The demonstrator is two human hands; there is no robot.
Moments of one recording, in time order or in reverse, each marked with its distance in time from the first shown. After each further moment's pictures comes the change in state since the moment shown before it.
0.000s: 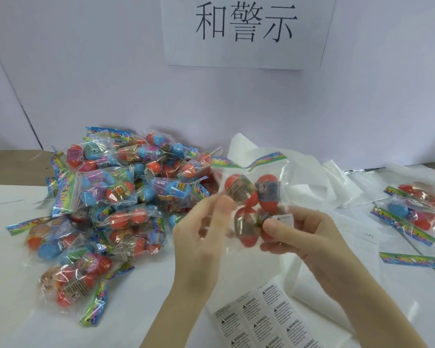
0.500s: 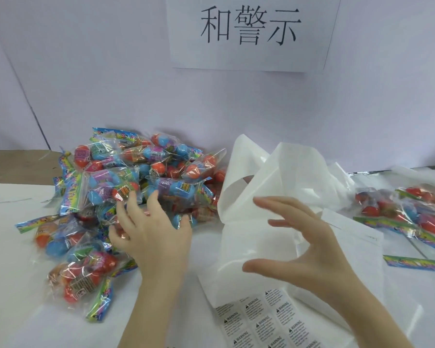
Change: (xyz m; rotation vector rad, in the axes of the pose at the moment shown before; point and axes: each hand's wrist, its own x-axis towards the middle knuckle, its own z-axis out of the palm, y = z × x) left_hand 0.023 -0.035 -0.041 1.202 0.340 -0.240; right_hand -0.004 0.015 -0.001 -0.547 -0.019 -0.471
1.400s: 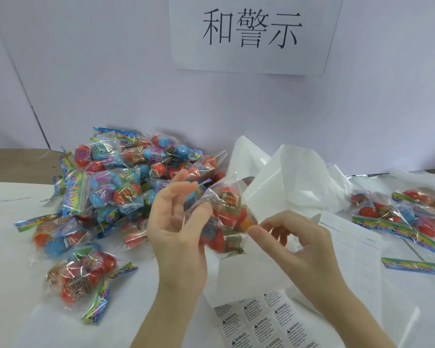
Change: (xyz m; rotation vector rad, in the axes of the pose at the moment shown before) left_hand -0.026 0.039 -0.031 -1.631 -0.165 -0.068; right_hand 0.002 -0.007 0.015 -0.030 0.157 0.090
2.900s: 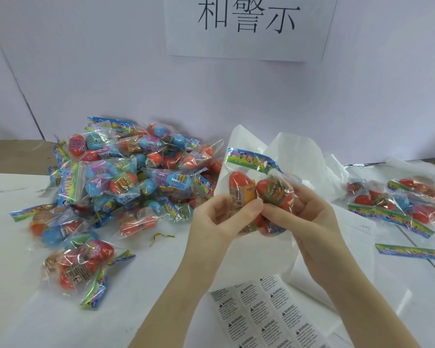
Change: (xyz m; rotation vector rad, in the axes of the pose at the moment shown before) left_hand -0.012 -0.007 0.007 0.236 -0.422 -0.378; right_hand 0.008 0.001 -0.013 0.675 -0.019 0.347
